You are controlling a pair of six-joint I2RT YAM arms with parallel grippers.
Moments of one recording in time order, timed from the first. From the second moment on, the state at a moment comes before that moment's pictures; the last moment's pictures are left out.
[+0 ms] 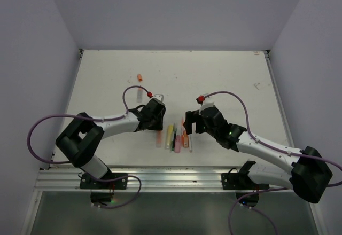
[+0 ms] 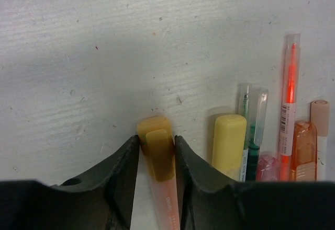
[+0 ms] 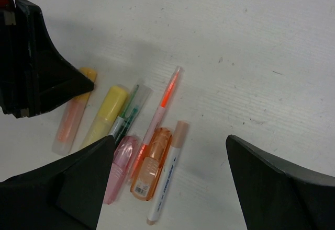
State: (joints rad) left arm -0.74 1.59 0.81 -0.23 -0.15 -0.61; right arm 0.82 1.11 0.59 -0.08 0.24 0.43
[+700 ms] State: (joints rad) left arm -0.74 1.34 0.83 -0.19 -0.19 -0.66; right arm 0.85 1.16 0.53 0.26 0.01 0.53
